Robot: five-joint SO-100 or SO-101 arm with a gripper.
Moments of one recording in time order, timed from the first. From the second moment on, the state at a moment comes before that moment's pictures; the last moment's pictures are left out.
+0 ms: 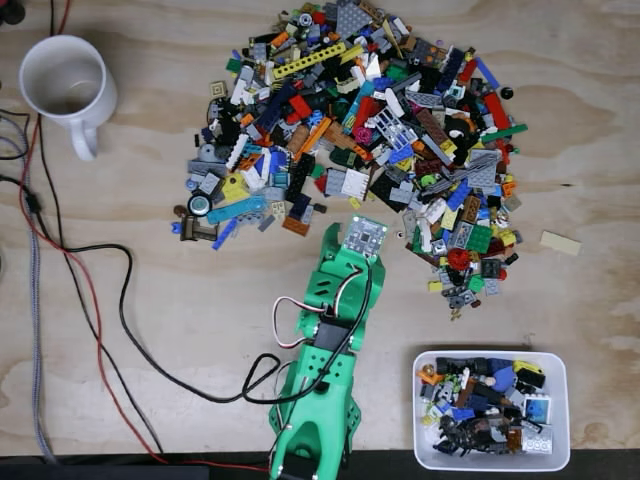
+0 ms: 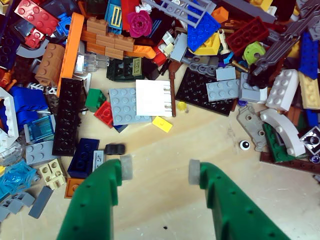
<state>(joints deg) 13.5 154.2 145.5 48.2 -81.5</state>
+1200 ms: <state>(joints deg) 15.3 154.2 145.5 49.0 -85.3</state>
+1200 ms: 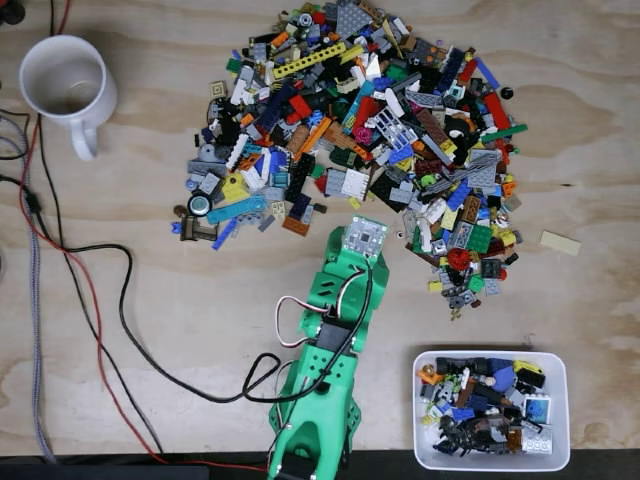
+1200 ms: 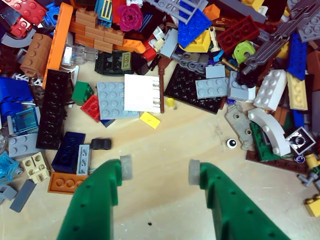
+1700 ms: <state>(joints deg) 18.4 134.9 128.9 66.2 -75.5</state>
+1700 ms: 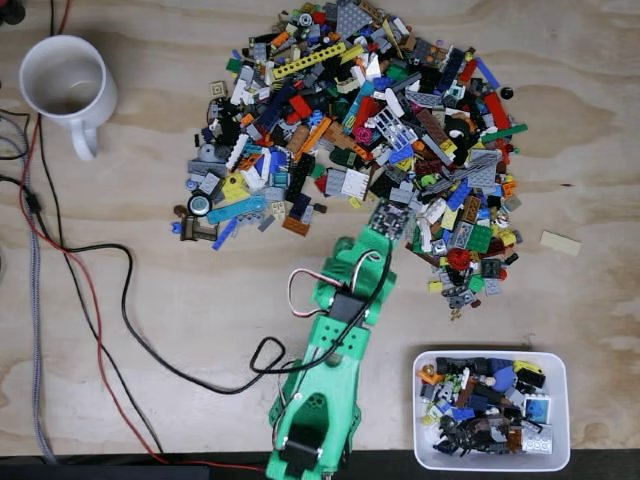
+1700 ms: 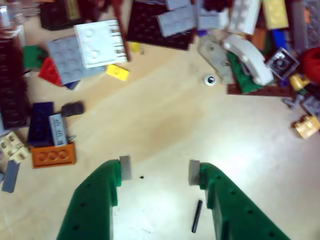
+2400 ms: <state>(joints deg) 36.2 83.8 94.7 76.2 -39.3</state>
